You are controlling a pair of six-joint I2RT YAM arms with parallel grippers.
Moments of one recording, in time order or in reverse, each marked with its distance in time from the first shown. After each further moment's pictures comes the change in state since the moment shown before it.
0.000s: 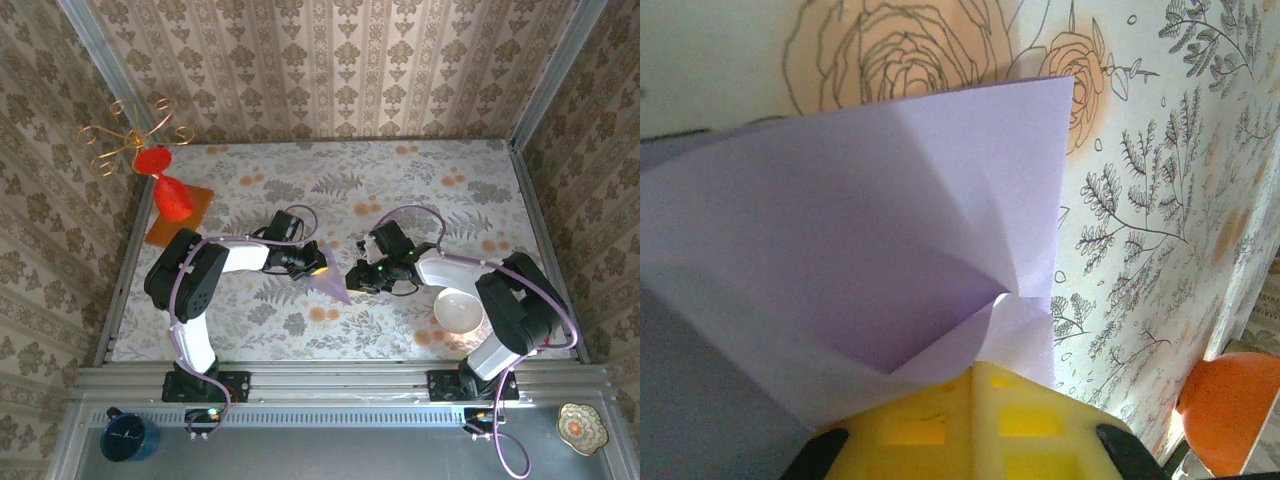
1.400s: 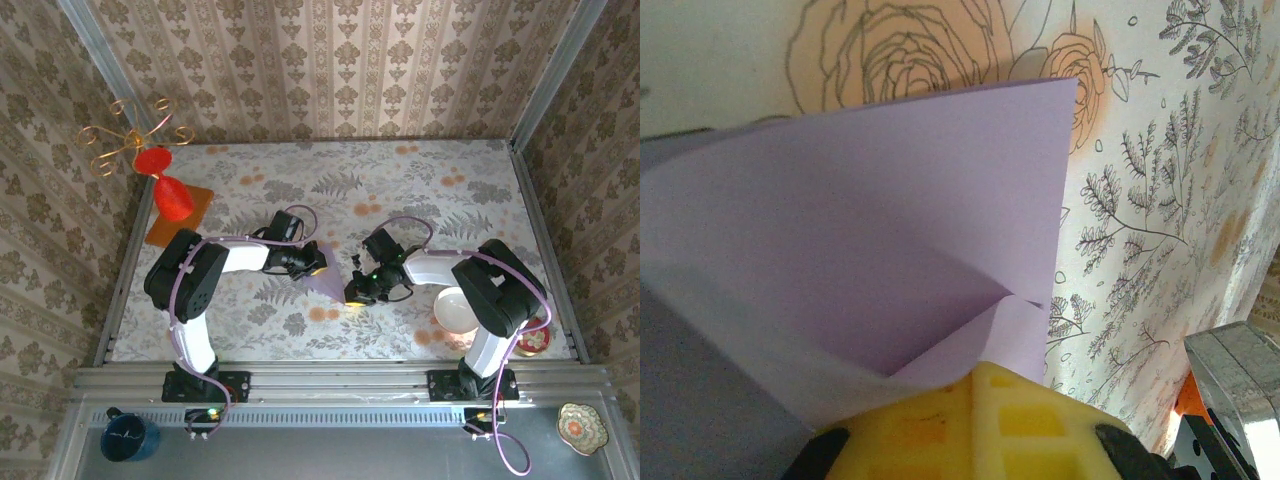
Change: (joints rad) left arm 0.000 0.000 -0.003 0.004 0.000 -0.005; right arm 0.025 0.116 -0.010 -0.024 -0.049 0.000
